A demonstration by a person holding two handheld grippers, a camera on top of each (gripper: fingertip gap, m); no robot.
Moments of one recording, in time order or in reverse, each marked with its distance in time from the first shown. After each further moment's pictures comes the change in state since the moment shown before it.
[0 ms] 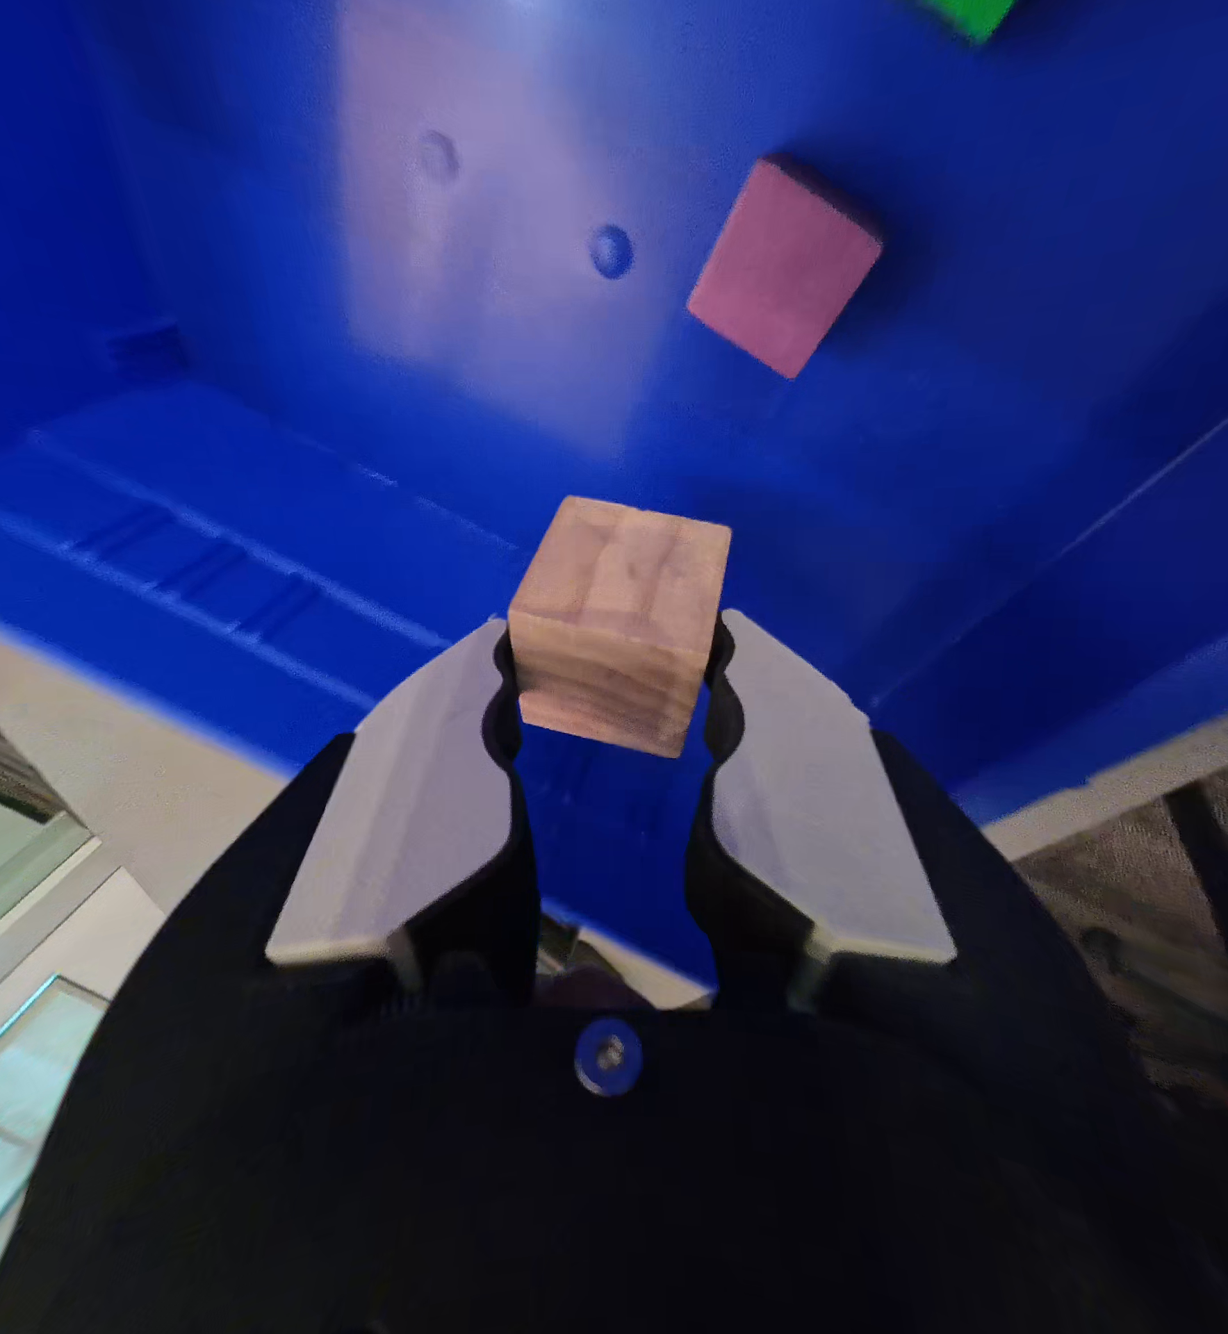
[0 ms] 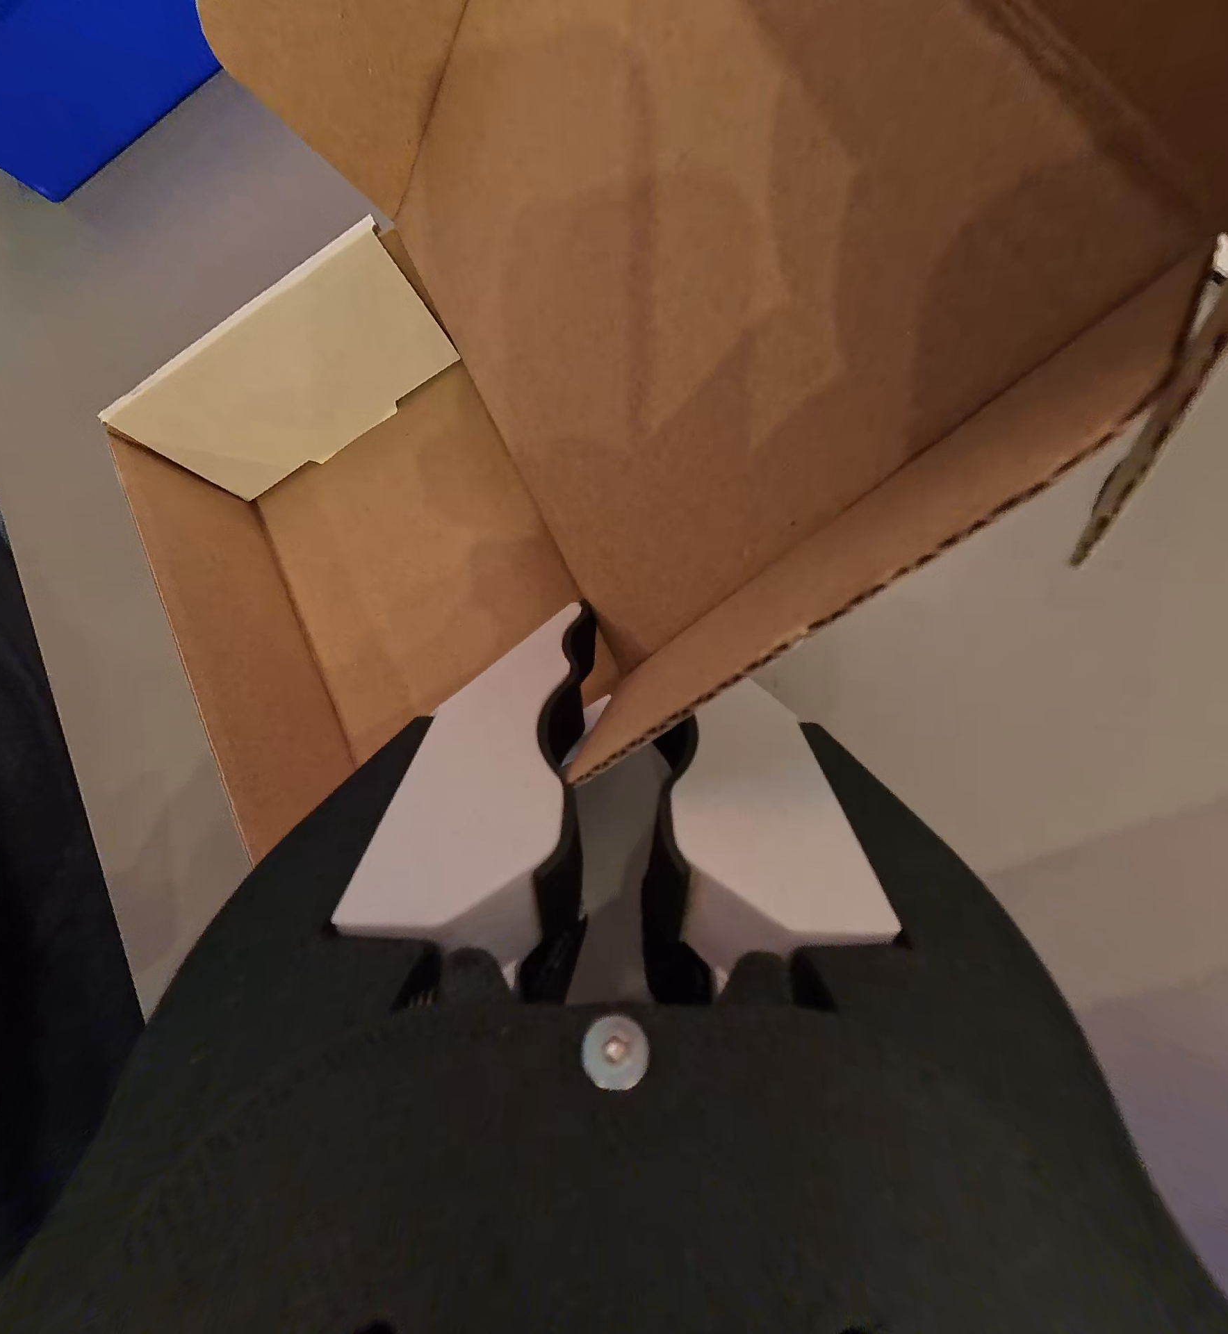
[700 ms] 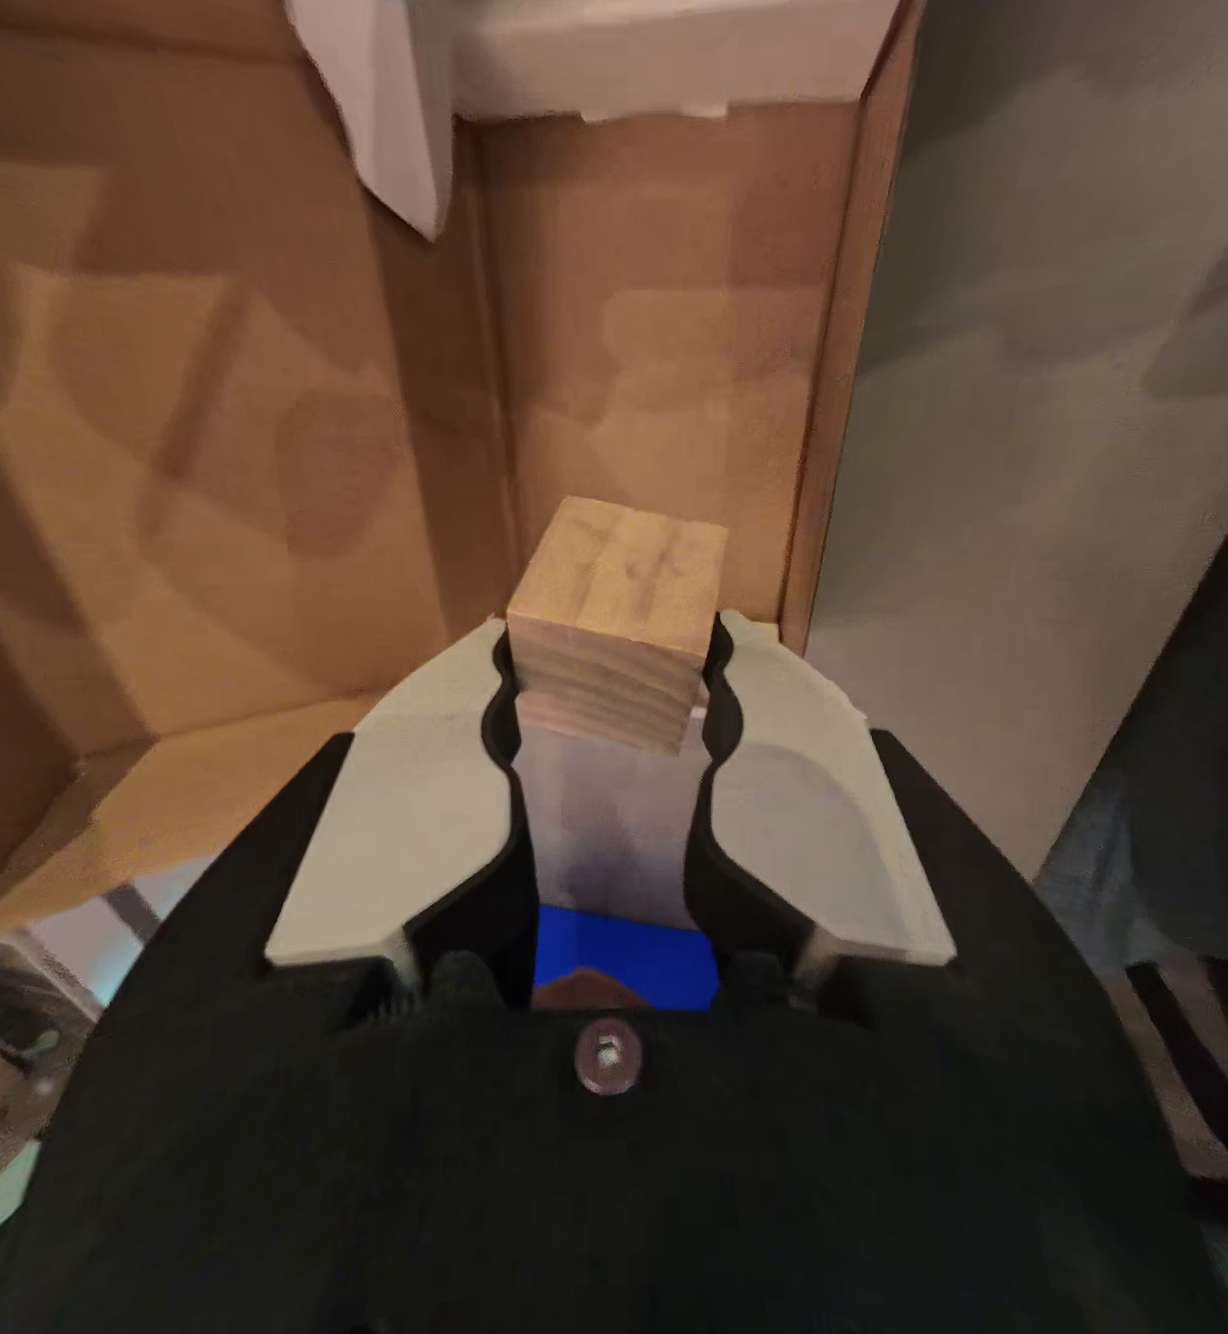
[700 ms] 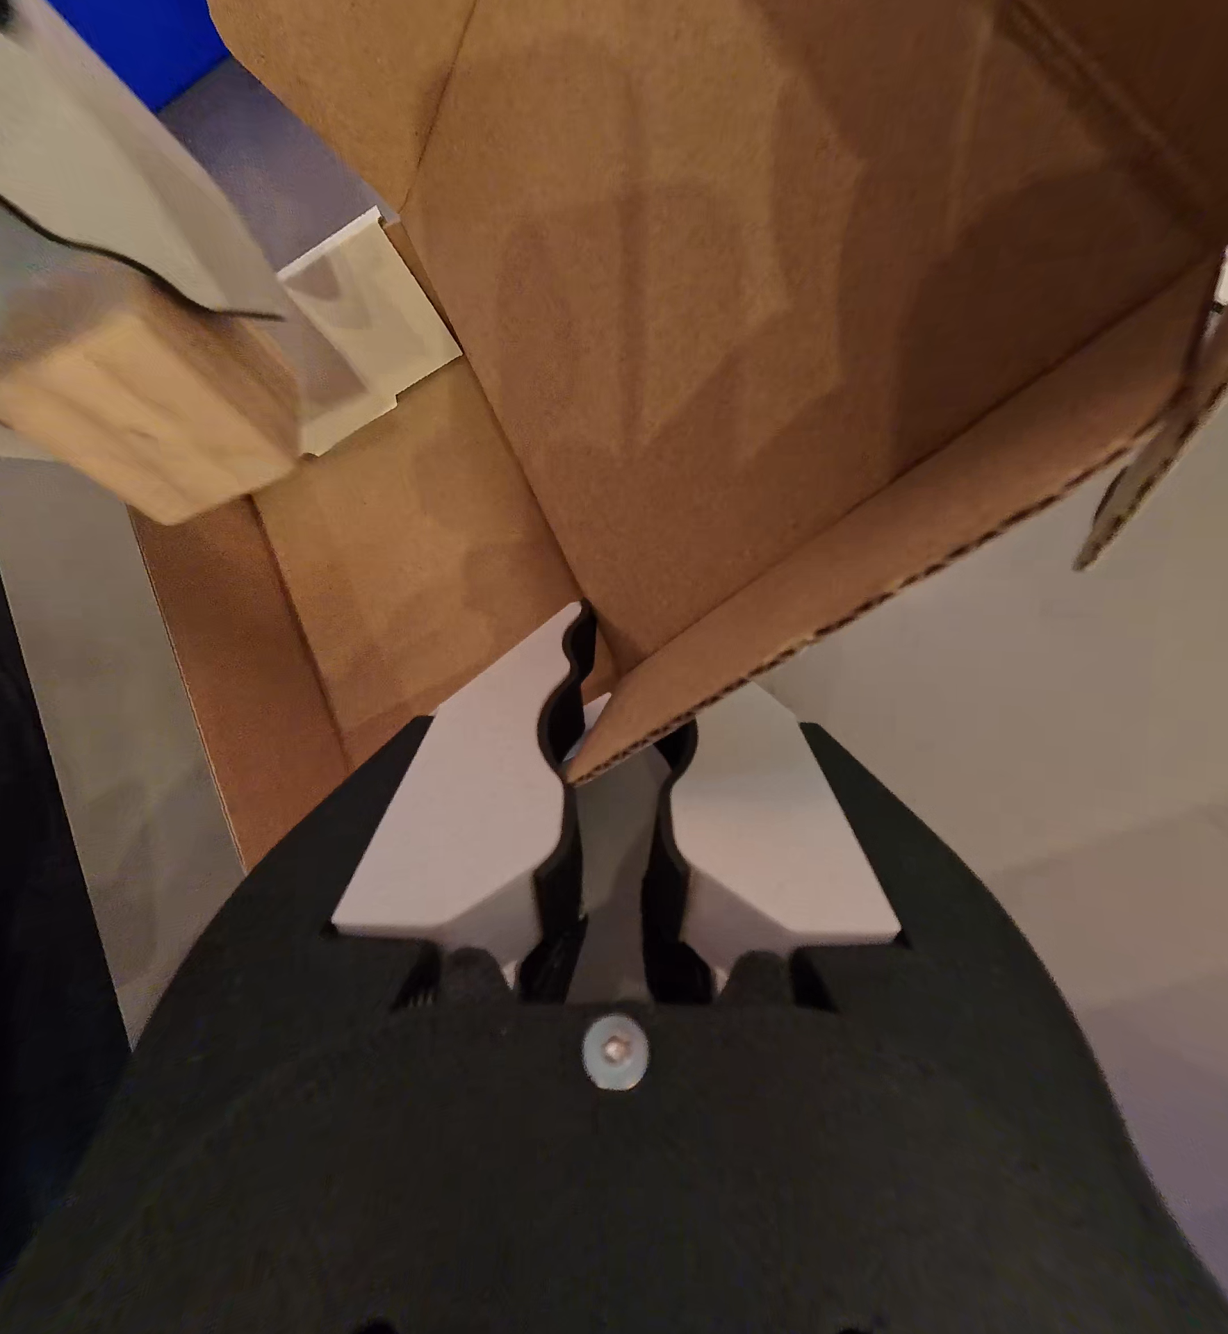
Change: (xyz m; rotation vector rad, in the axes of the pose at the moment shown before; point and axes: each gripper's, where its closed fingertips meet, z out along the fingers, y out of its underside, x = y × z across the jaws) left arm 0.115 -0.348 -0.124 0.276 0.101 0.368; right arm 0.001 -0.002 0.001 0.006 0.013 -0.018
